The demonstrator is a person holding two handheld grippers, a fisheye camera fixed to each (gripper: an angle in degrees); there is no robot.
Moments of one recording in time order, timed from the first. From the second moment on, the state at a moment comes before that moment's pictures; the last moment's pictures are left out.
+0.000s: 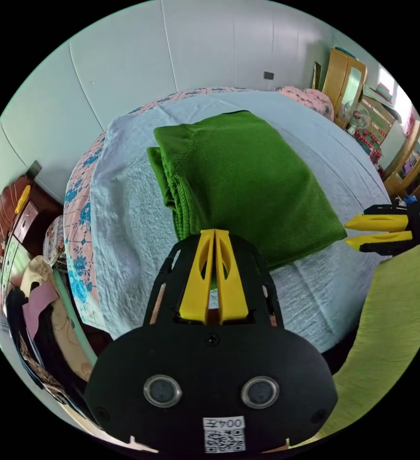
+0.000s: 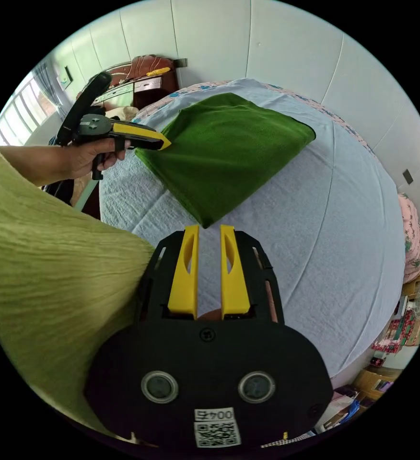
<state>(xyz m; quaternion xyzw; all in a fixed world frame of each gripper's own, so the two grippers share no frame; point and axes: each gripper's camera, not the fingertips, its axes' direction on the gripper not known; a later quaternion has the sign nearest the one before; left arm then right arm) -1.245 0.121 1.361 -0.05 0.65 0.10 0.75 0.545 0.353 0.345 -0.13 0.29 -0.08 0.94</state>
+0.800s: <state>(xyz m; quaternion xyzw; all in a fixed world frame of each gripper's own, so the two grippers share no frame) -1.270 0.133 1.329 -0.07 0.69 0.04 0.72 0.479 0.362 0.339 -0.10 0.38 -0.02 0.92</state>
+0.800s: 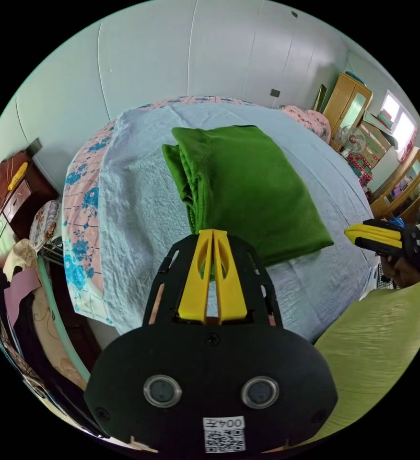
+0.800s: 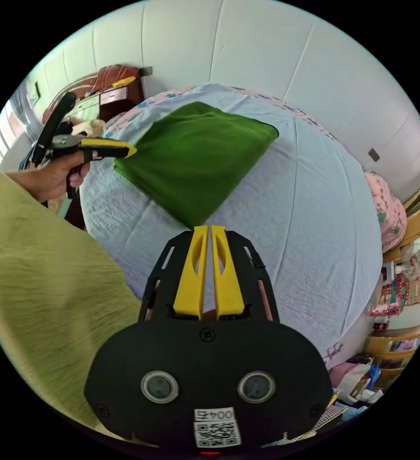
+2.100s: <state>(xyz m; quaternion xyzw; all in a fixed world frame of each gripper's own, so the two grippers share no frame) -1.311 0.150 1.437 -0.14 0.78 0.04 0.61 0.471 0.310 0.339 -0.10 0.29 0.03 0.95</state>
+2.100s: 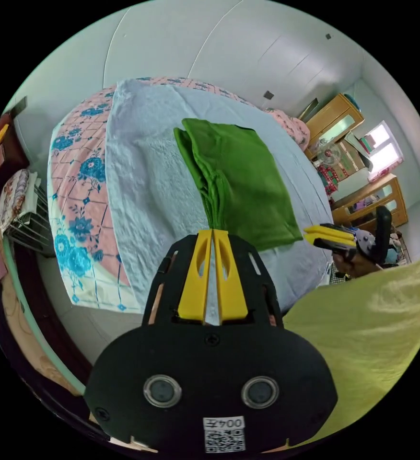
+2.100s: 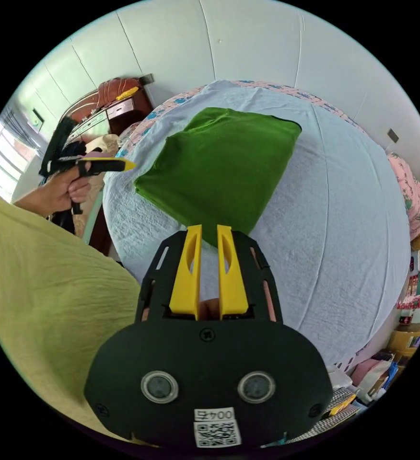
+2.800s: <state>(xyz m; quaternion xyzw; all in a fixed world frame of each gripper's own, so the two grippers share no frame) -1.310 0.186 1.427 -0.10 0.77 0.07 0.63 0.484 0.338 0.334 -0.11 0.37 -0.03 0.92</state>
